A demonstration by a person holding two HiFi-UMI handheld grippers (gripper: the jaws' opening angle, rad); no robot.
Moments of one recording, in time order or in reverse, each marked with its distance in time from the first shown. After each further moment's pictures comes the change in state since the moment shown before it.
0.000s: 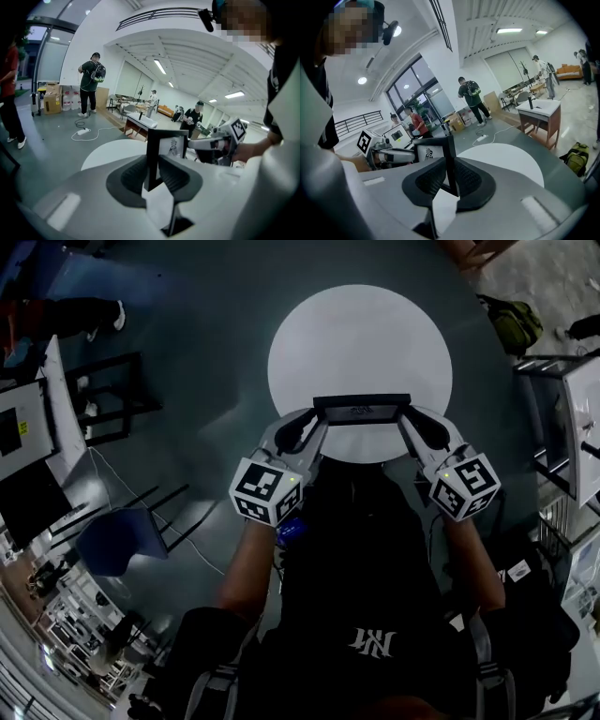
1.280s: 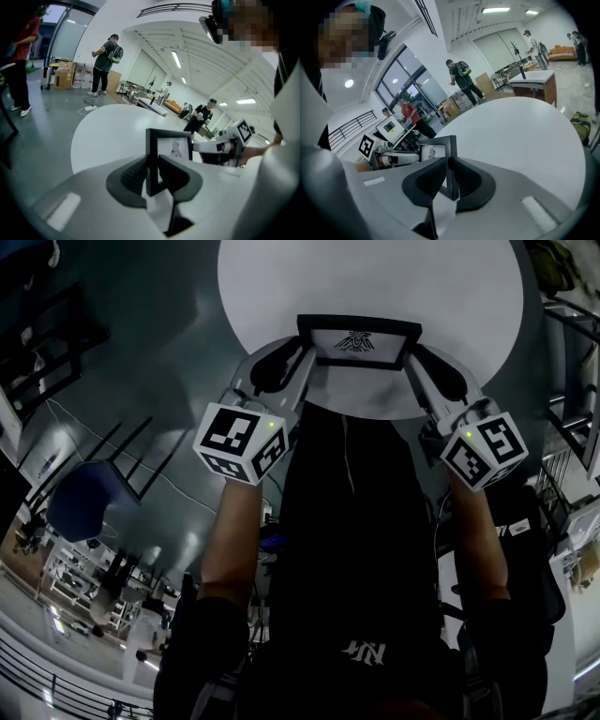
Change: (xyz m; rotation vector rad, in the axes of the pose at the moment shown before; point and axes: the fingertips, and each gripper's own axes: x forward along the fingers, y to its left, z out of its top) left arm 0.083 0.093 -0.182 -0.165 0.078 0.024; right arm 0.104 -0.054 -0.178 0.137 0.139 -0.010
